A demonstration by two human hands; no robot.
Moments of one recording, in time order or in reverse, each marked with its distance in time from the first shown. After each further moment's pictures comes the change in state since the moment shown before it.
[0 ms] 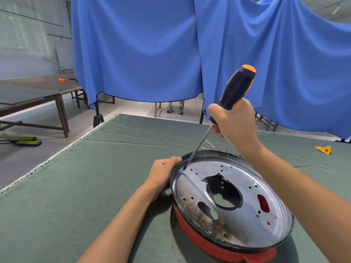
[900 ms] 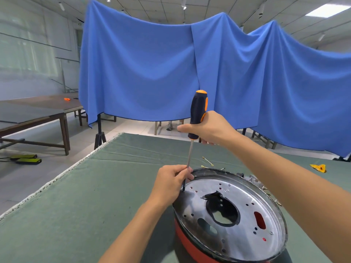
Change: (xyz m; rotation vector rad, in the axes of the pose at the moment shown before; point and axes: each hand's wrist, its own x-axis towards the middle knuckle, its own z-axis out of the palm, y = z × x) left_hand -0.016 0.037 0.008 0.280 0.025 0.401; right_hand 0.034 -0.043 0.013 -0.442 -0.456 0.239
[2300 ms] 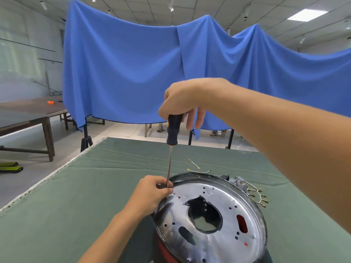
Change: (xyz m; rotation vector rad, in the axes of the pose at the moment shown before) left_hand 0.001 -0.004 -0.005 0.217 -0.120 -0.197; right_hand 0.005 -0.075 -0.060 -0.529 -0.337 -0.046
